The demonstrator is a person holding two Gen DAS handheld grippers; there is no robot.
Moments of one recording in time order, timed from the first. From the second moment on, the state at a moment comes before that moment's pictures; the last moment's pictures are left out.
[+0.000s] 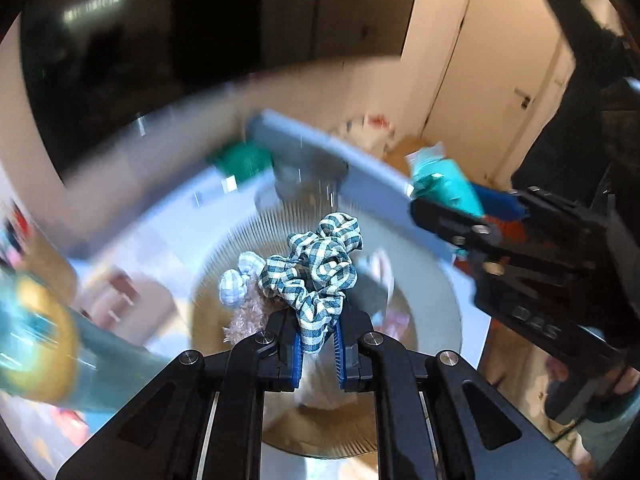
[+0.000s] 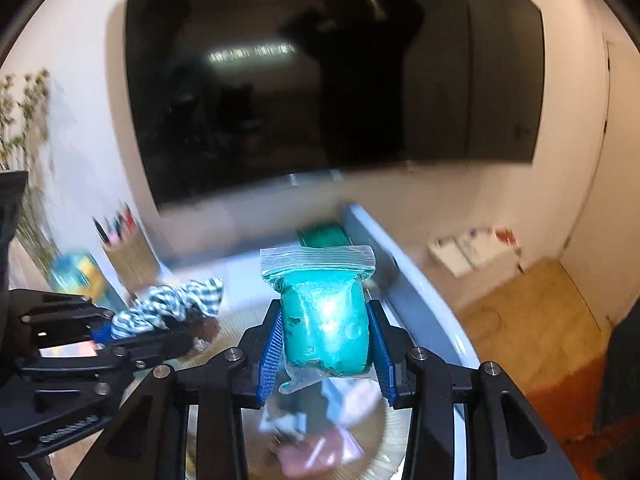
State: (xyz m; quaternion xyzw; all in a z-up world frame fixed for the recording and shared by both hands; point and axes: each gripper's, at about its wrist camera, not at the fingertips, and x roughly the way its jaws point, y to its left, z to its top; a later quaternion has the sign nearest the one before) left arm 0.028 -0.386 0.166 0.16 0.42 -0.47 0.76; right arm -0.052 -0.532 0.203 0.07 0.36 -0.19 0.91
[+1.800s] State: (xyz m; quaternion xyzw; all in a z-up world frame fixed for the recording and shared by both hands) left arm 0.034 -0.224 0.240 0.03 0.41 -0.47 0.78; right arm -0.040 -0.389 0.266 0.05 0.37 -0.17 0.91
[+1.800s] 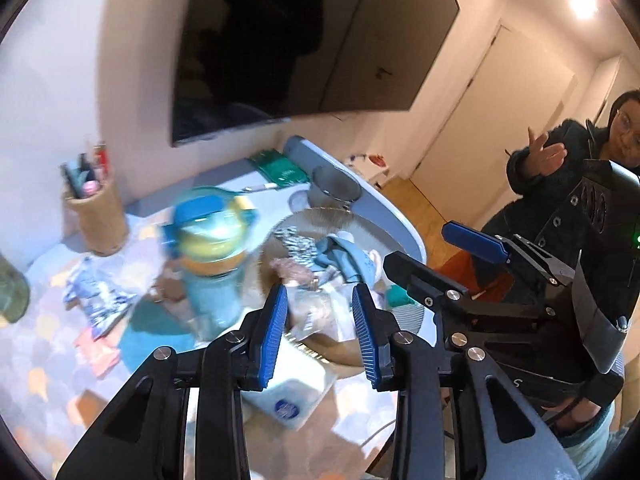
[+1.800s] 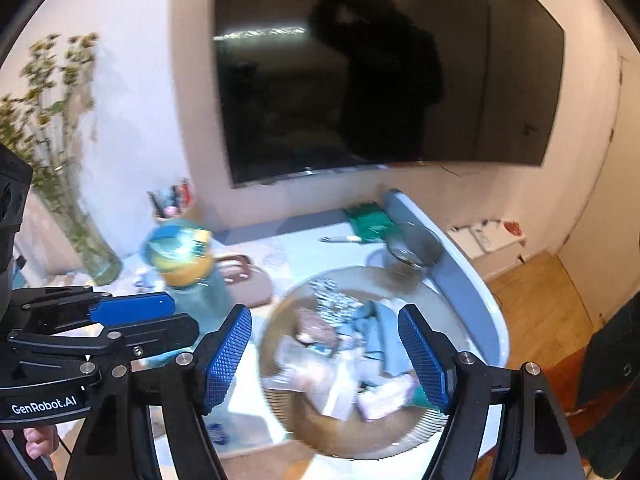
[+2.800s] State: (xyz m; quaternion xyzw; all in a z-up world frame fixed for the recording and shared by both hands) left arm 0.088 -0.003 0.128 -0.06 0.52 -0.25 0.81; right arm 0.058 -0.196 0.160 0.02 0.44 0.07 0.89
